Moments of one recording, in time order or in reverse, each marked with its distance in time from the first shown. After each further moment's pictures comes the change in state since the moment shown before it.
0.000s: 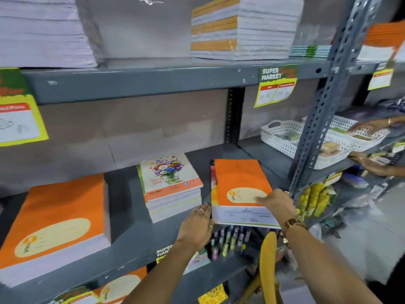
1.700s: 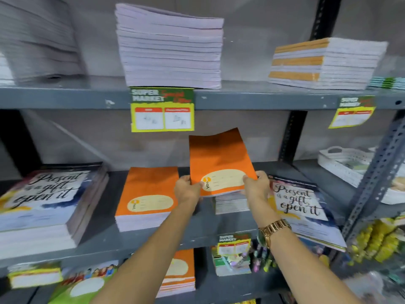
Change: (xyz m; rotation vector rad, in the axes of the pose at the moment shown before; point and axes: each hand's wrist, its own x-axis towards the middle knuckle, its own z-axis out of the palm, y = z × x) left_hand -0.089 -0.088 -0.139 -1.067 0.735 -0.695; right_hand -0.154 -0.165 0.071 0.871 0.001 -0.301
